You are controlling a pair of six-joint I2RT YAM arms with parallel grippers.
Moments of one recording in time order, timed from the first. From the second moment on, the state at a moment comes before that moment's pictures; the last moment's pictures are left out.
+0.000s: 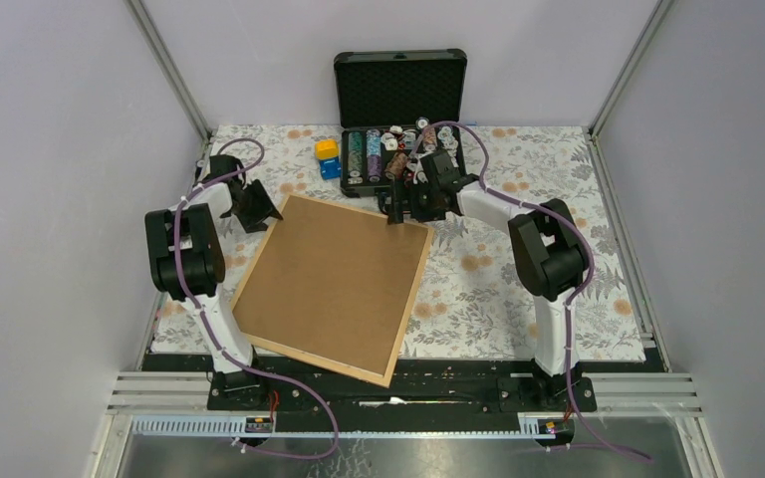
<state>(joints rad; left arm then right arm) 0.19 1.95 1.31 -0.45 0.27 -0.43 0.50 2.06 1.47 -0.30 -0.26 0.35</state>
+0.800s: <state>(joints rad) 0.19 1.96 1.31 -0.41 0.32 -0.46 0.47 2.13 1.59 -0.39 -0.35 0.38</state>
